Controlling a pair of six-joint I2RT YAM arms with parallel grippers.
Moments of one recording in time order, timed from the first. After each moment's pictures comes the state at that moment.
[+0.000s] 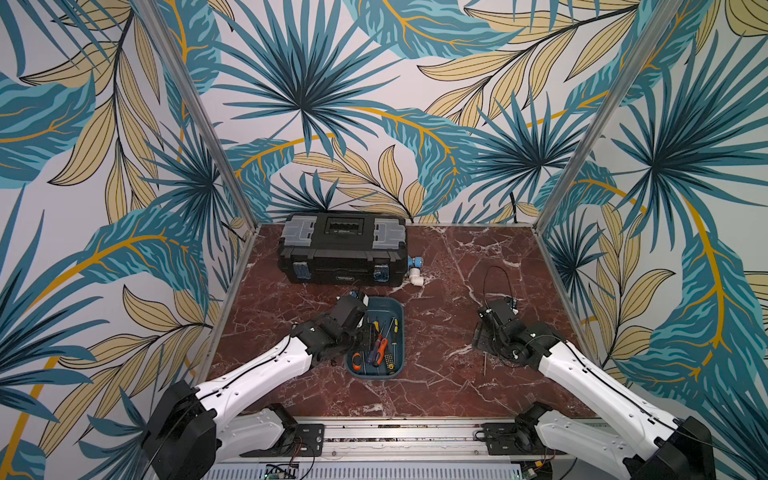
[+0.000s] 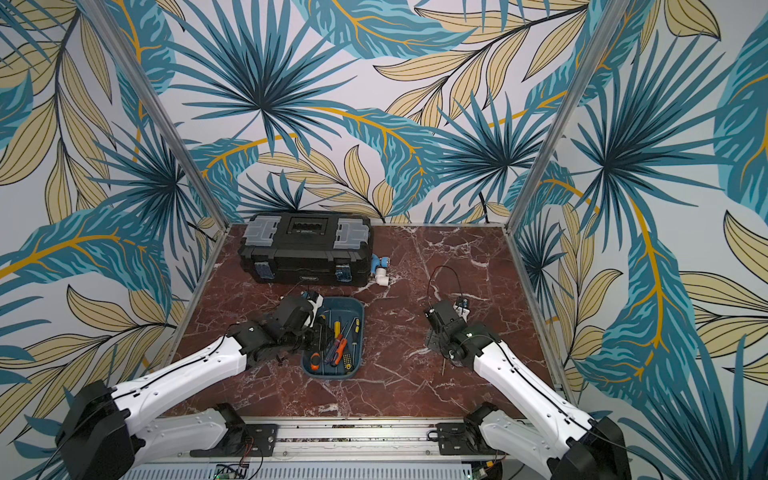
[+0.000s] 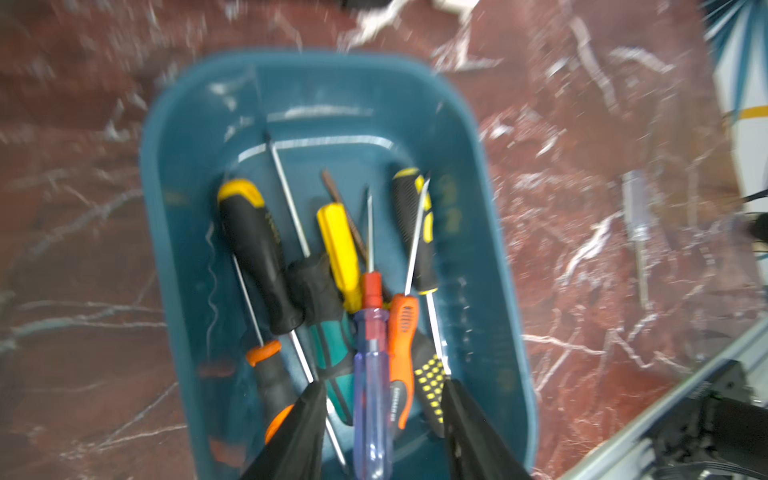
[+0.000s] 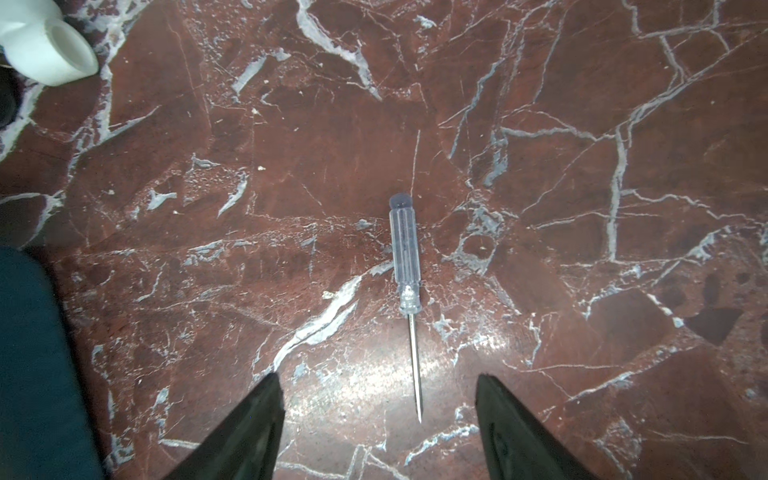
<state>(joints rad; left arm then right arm) -0.70 1.12 0.77 -0.49 0.04 -0.59 0.48 1.03 0.75 -0.91 0.32 0.84</state>
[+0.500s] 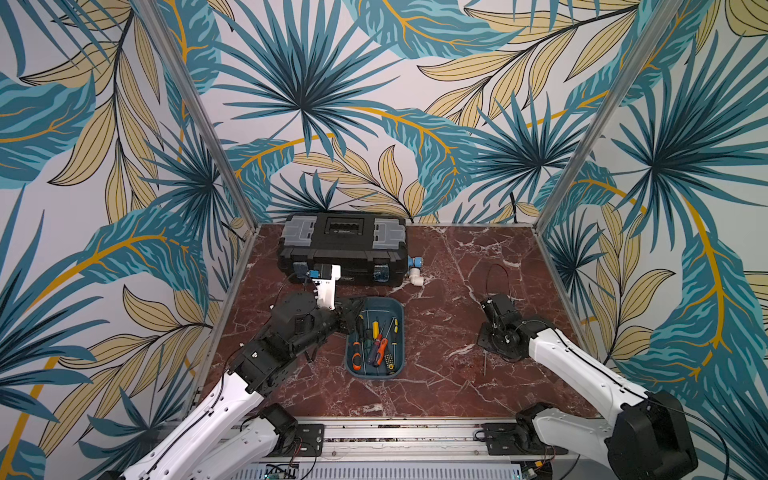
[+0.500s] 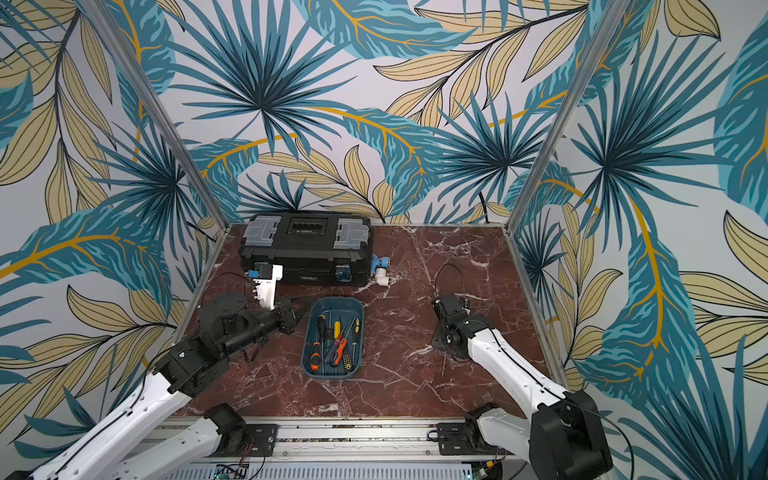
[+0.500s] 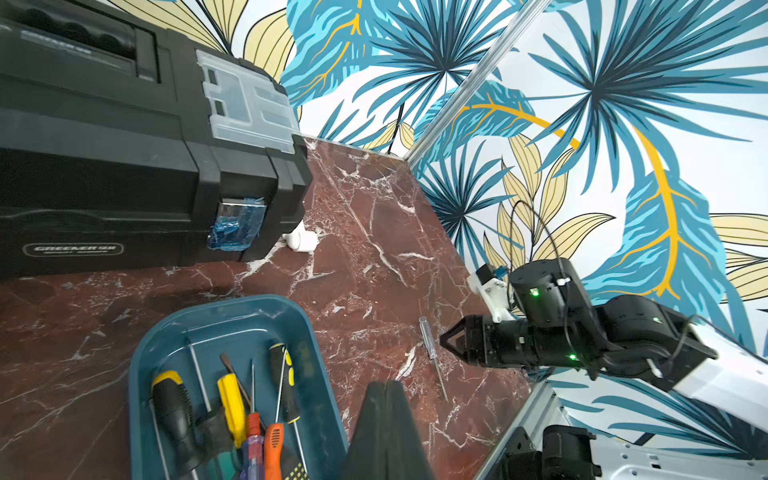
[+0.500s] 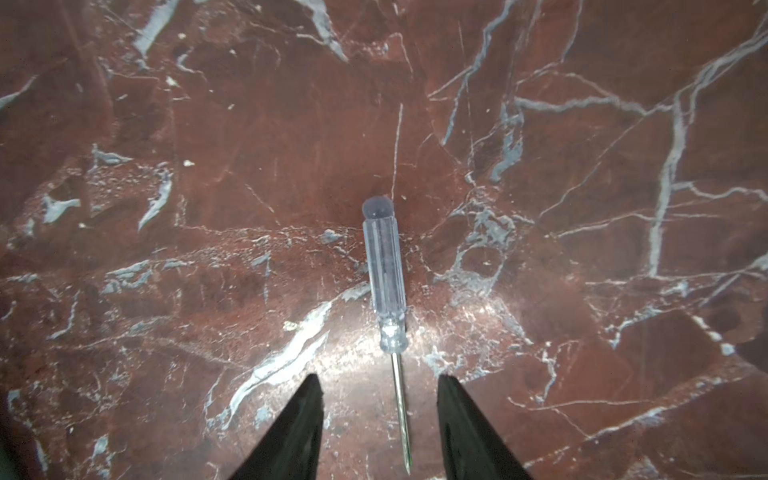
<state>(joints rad) -0.61 0.78 0.81 -0.30 0.17 -0.64 0.32 1.18 0.70 -0.78 0.19 0.73</state>
